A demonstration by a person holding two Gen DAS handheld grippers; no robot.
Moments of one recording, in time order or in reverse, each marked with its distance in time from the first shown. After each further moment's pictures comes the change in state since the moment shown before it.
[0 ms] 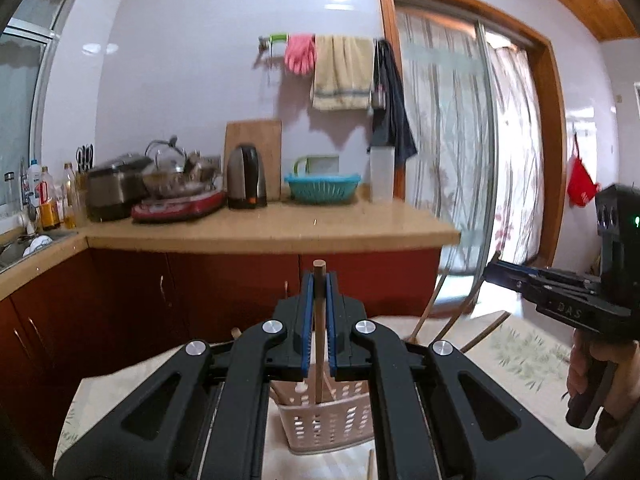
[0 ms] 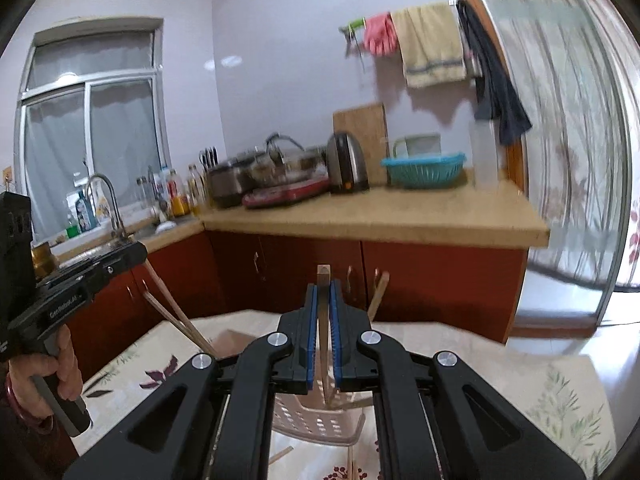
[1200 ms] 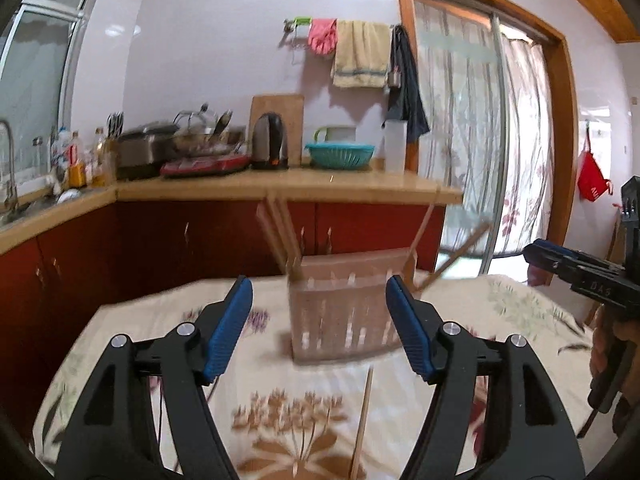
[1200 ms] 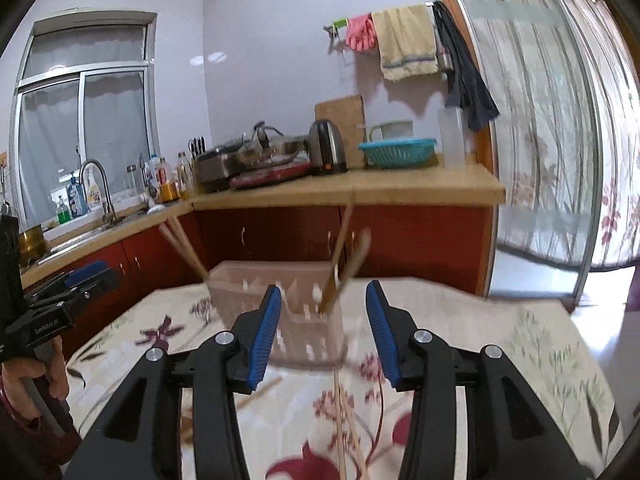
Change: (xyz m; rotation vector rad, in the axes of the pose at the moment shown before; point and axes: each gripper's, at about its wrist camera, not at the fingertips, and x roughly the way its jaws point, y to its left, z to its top) left arm -0.085 -0.005 -0.087 -0.061 0.061 0.073; right arm -0.075 0.003 -0.070 0.007 0.001 -0.080
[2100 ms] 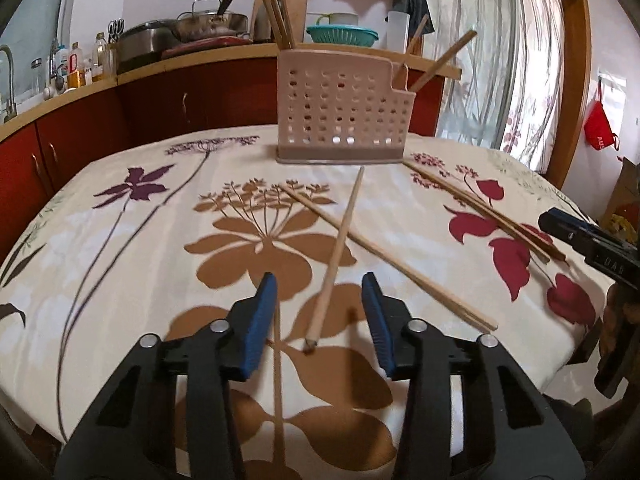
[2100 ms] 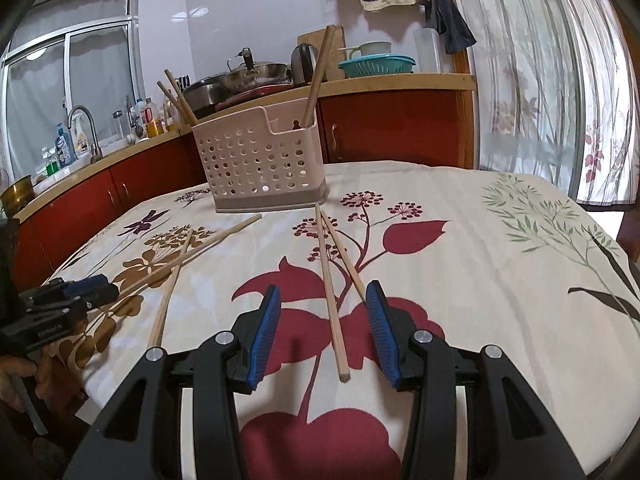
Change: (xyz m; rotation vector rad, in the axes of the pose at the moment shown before) left arm -0.010 -0.016 -0.161 -0.030 0.315 -0.008; right arm -0.023 -0.009 -0.150 0.026 0.178 -0.054
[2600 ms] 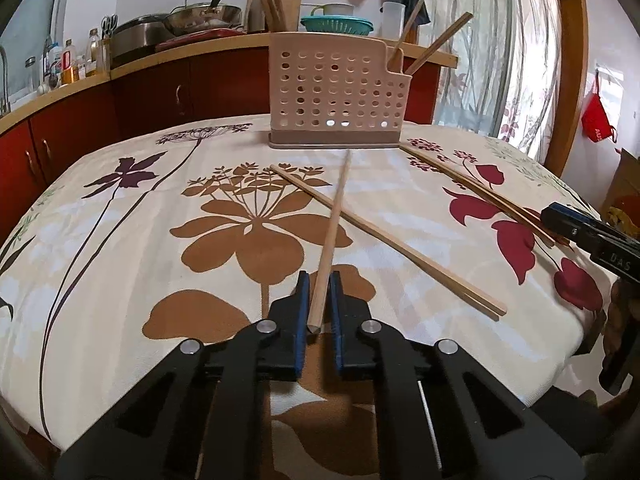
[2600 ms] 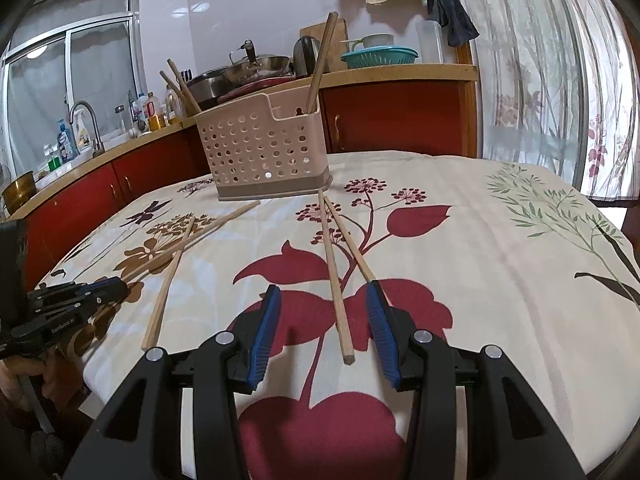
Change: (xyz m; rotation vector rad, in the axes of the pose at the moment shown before) left arm 0.010 -0.005 -0.009 0.020 0.018 -0.012; right arm 0.002 0.002 -0.011 0.000 0.025 0.013
